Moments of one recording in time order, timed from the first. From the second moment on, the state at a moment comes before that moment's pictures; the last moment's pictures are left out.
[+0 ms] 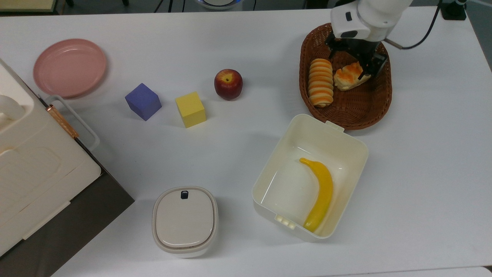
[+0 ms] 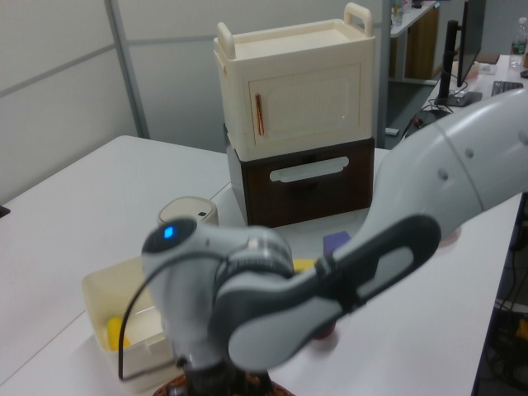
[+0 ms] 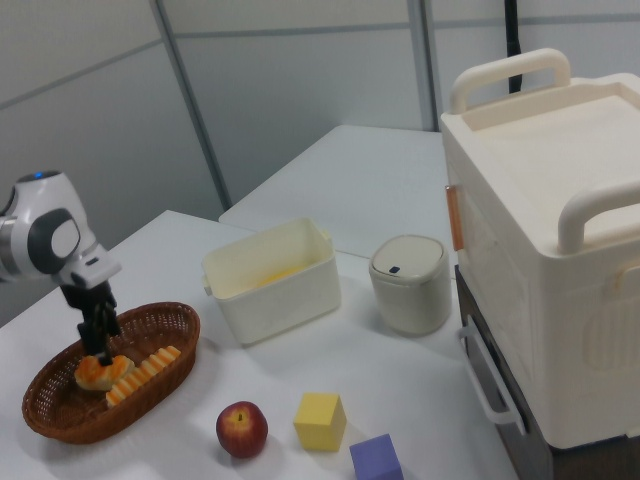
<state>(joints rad) 0.52 0.33 0.11 -1.72 -0.02 1.97 1.33</state>
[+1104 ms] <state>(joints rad) 0.59 0.43 0.11 -1.77 -0.06 2.15 1.56</state>
